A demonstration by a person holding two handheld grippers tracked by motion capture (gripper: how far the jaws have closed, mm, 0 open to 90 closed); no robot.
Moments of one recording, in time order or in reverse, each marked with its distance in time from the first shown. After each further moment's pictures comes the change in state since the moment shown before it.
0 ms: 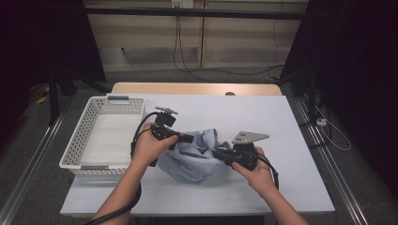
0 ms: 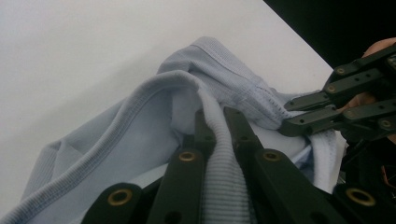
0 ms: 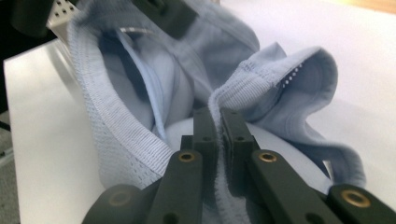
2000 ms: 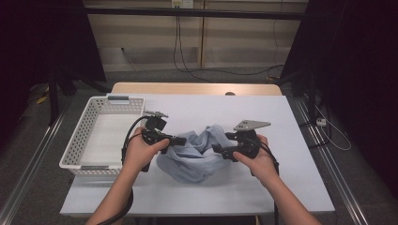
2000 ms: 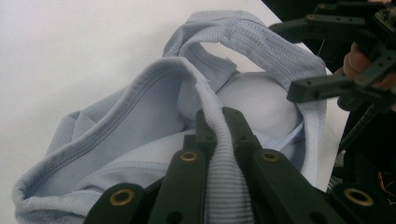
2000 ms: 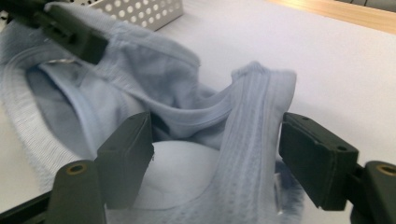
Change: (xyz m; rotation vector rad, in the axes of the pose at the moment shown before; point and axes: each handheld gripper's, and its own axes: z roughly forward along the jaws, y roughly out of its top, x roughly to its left) left arm 0.003 -0.015 -0.021 -0.023 0.005 -0.030; right arm -0.020 0.025 -0.001 0.025 -0.097 0.041
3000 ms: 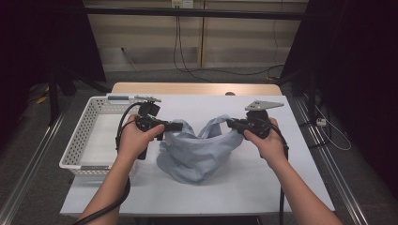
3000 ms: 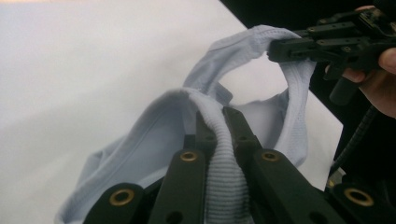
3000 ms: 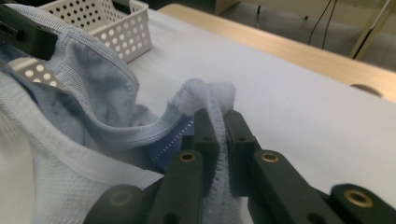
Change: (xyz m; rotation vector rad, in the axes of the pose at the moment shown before) left arm -0.001 0.036 -0.028 -0.108 0.010 0.003; right arm -0.034 0.041 -0.024 -0.051 -0.073 -0.016
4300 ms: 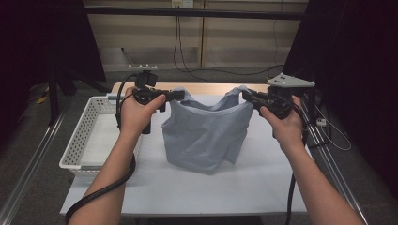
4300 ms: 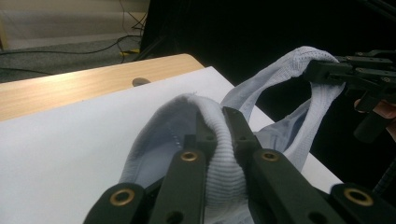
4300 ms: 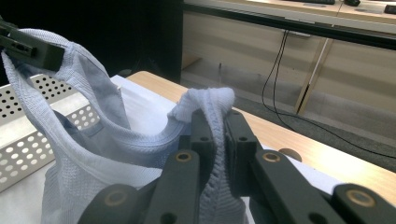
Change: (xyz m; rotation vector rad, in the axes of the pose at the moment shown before) left arm -0.019 0.062 -0.023 -0.181 0.045 0.048; right arm -0.006 0.059 -0.055 -0.198 -0.143 -0.031
